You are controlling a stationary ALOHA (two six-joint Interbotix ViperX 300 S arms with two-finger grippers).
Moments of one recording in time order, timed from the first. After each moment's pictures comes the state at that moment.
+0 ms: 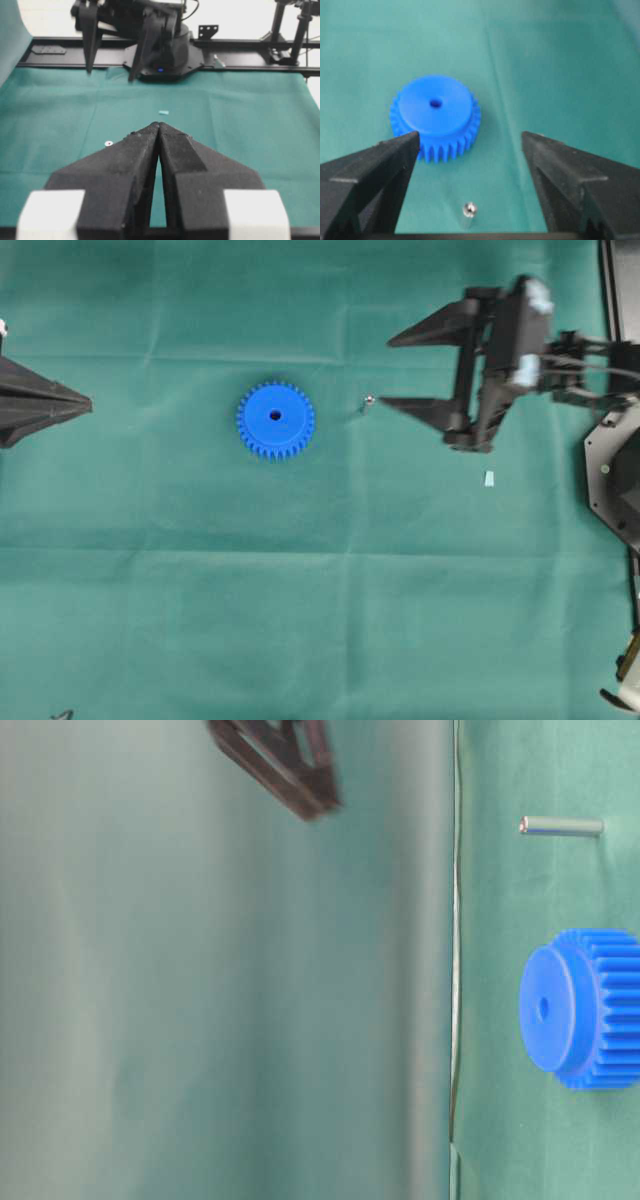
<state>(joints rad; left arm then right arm) 0.00 -0.97 1.16 0.01 -0.25 0.00 -0.20 -0.37 0.96 0.04 -0.18 0.01</state>
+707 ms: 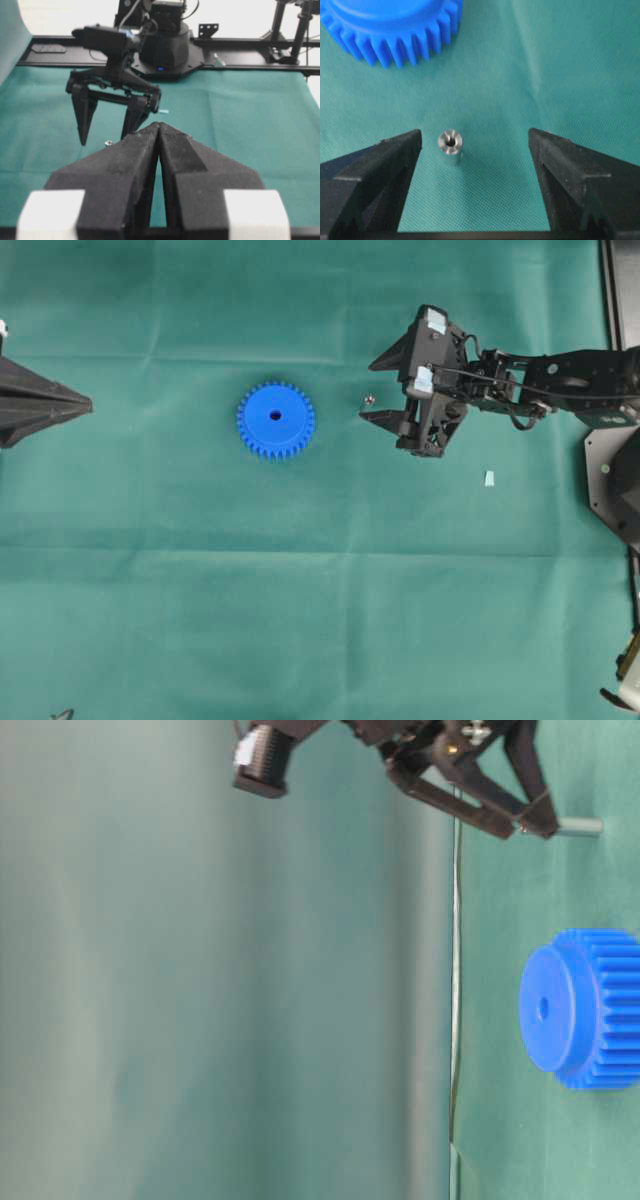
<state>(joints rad) 0.00 -0.96 1.16 0.01 -0.25 0.00 -0.25 0.00 0.95 0.09 -0.28 0.02</state>
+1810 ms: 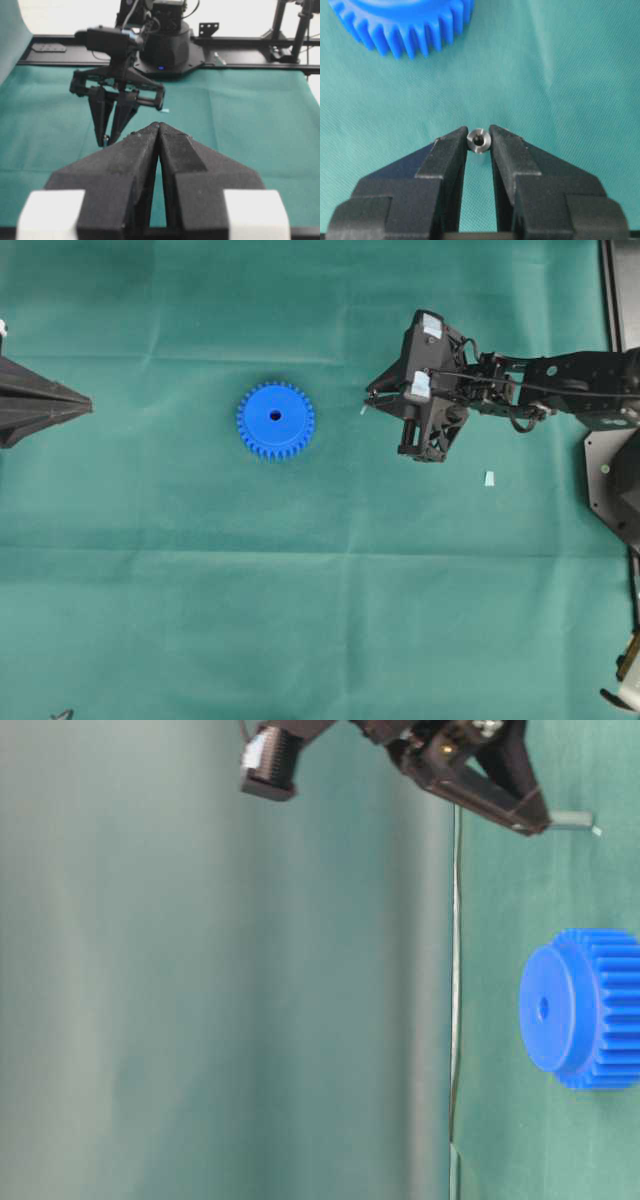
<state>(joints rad) 0.00 -0.97 1.16 0.01 -0.24 0.00 -0.23 -0.04 0.94 0.09 -0.20 0.02</state>
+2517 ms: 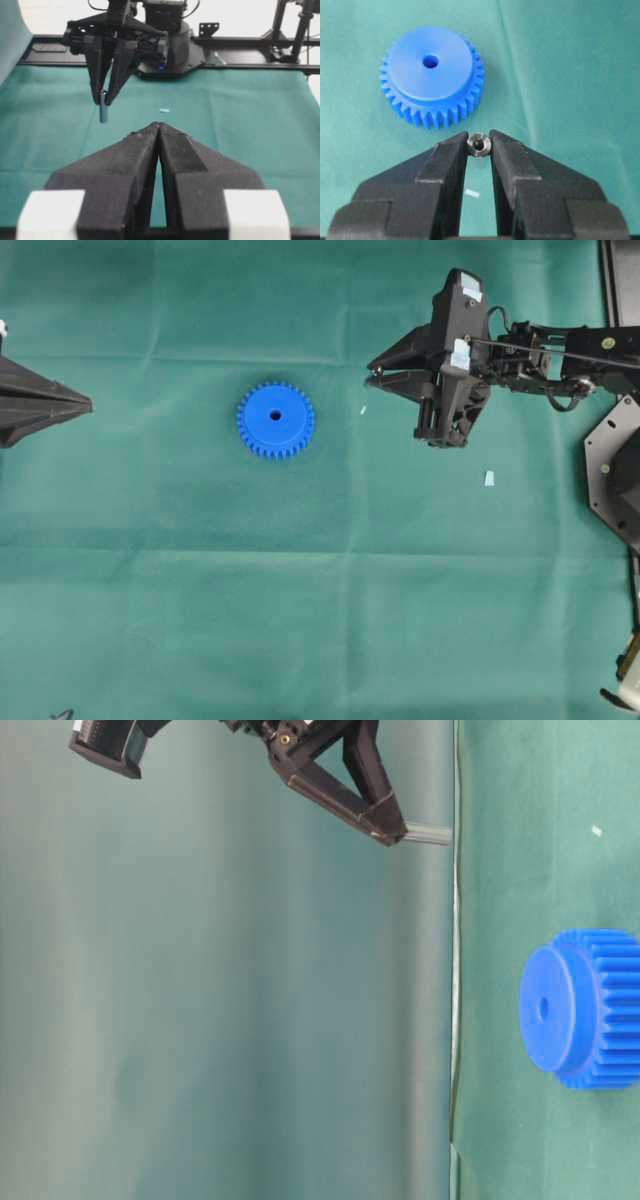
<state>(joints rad) 0.00 -0.97 1.16 0.01 -0.24 0.00 -0.23 -0.28 0.86 0.09 0.07 0.02</state>
